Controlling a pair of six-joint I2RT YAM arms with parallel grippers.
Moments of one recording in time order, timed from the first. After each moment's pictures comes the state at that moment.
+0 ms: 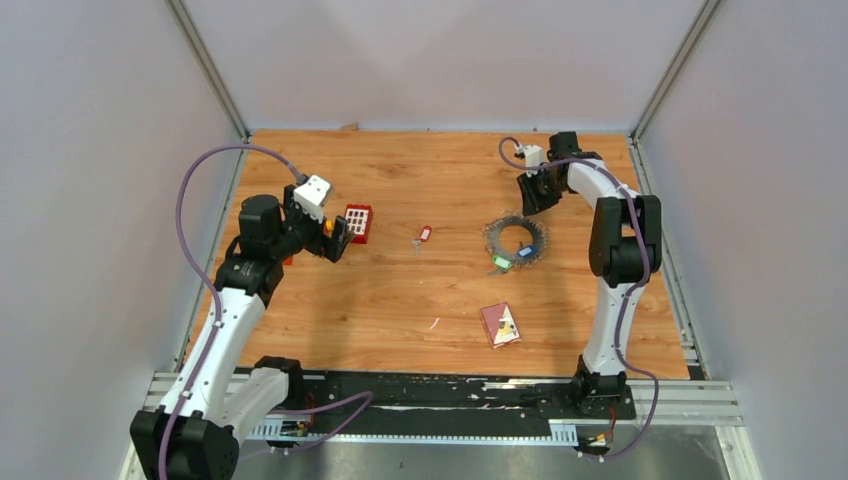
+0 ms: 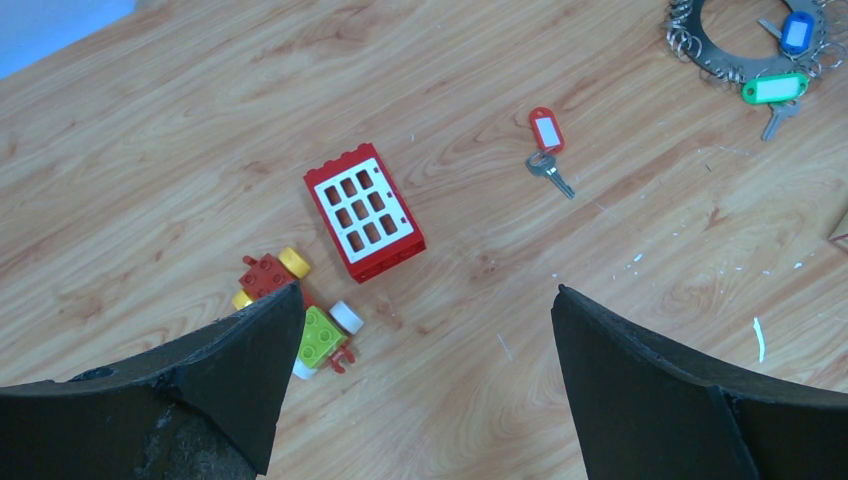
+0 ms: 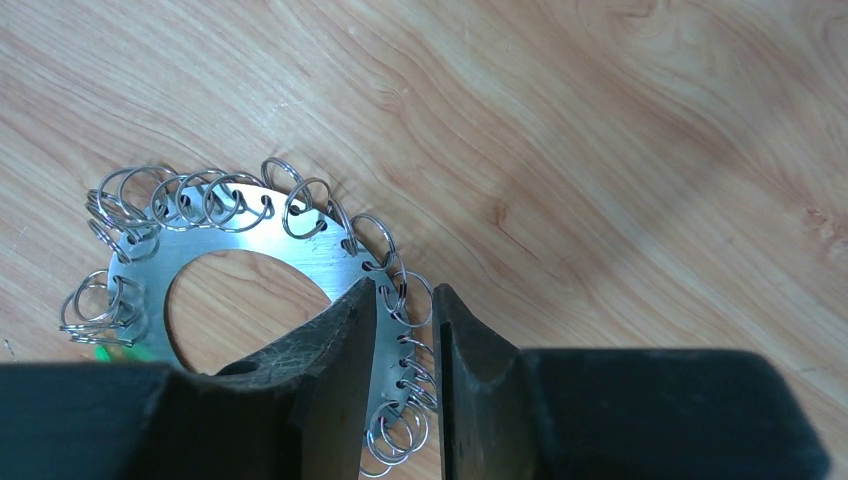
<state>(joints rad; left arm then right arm) -0.12 0.91 0.80 -0.32 0.41 0.24 0.05 2.13 1.65 -0.67 -0.35 -0.44</state>
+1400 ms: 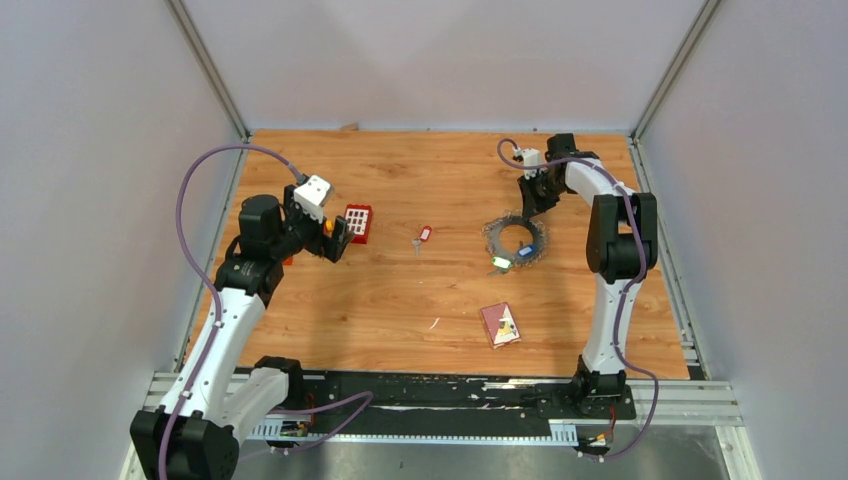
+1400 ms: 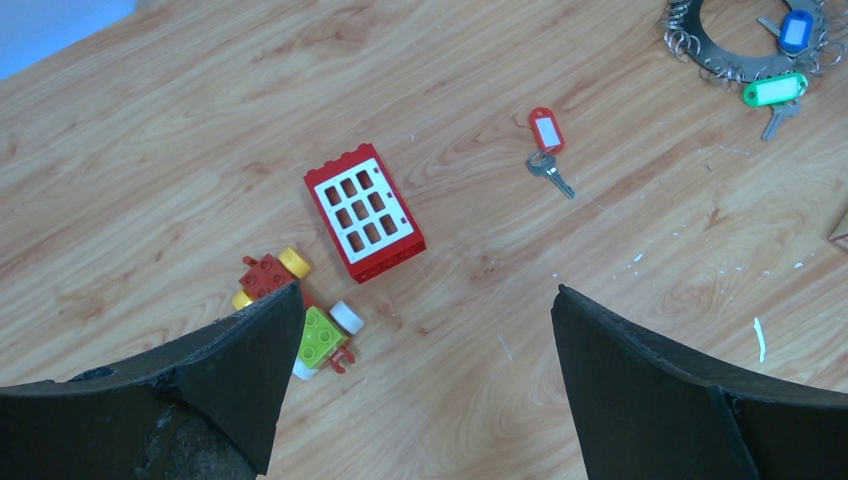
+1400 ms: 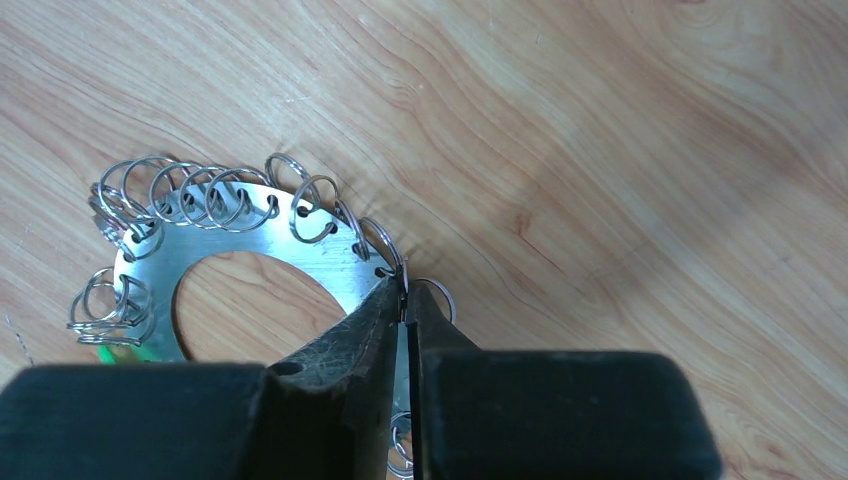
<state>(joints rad) -0.12 0.91 0.80 -0.32 0.41 0.24 0.05 2.17 1.68 -0.72 -0.38 -0.44</state>
